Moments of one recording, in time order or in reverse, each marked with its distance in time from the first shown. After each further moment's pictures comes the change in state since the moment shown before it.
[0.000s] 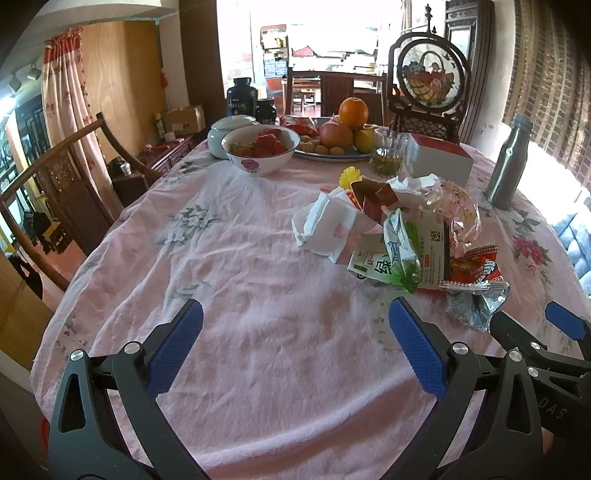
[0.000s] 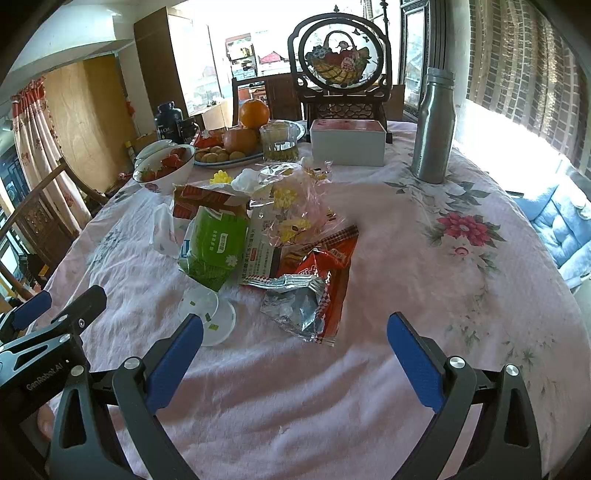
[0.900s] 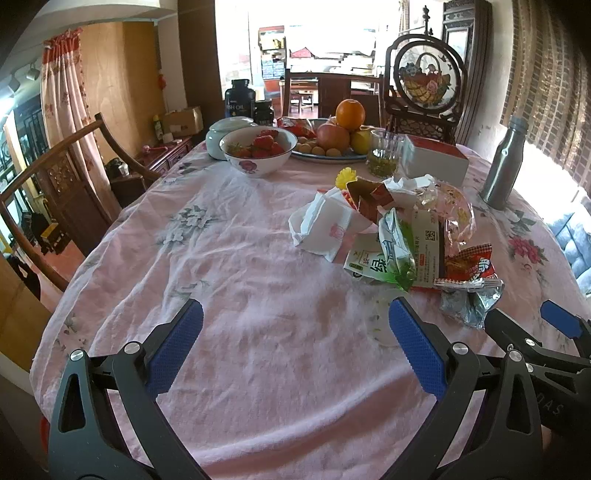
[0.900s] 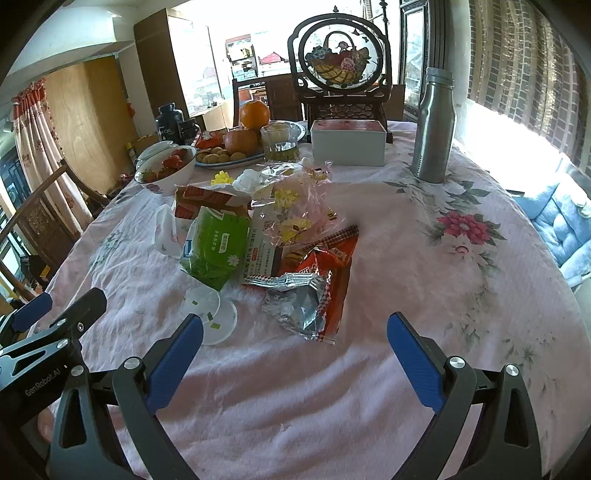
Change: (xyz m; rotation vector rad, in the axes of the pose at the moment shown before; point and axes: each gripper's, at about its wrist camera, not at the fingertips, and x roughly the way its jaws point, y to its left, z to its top) left arm -0.009 0.001 -0.001 0.002 -0.007 -0.013; right arm -0.005 0.001 0.001 0.016 0.006 -0.009
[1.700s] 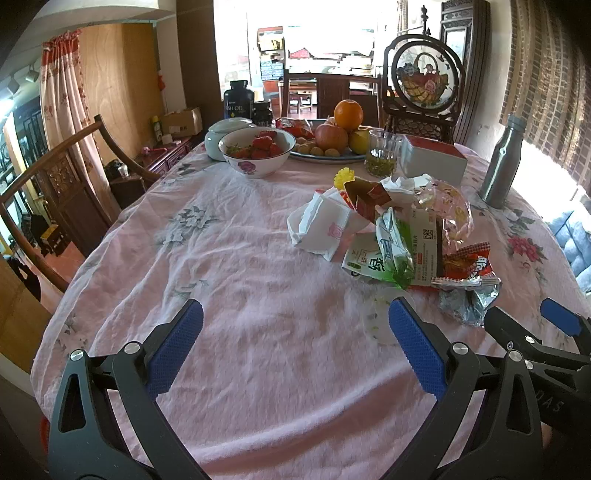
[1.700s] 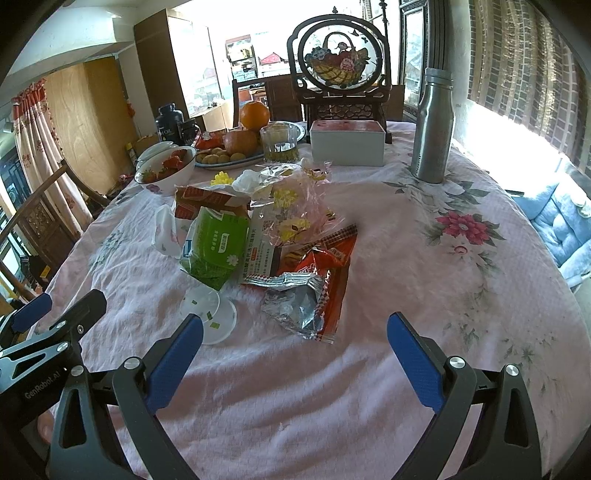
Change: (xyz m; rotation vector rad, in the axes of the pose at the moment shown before) left arm -0.001 -0.002 -0.001 0.002 -0.001 0.001; right arm 0.001 0.000 -0.001 -0.015 -0.009 0.013
